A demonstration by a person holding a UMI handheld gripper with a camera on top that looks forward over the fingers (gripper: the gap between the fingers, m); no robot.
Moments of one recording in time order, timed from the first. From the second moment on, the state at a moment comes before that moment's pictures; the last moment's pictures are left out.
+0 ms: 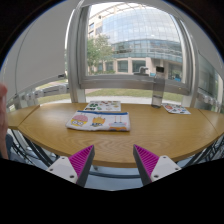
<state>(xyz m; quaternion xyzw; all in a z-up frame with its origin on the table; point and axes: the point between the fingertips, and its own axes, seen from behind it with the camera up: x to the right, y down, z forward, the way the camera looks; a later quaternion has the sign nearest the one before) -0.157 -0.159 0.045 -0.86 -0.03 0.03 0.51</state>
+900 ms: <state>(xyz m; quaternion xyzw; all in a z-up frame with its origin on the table) -0.353 0.049 -0.011 -0.90 -0.04 -0.03 0.44</state>
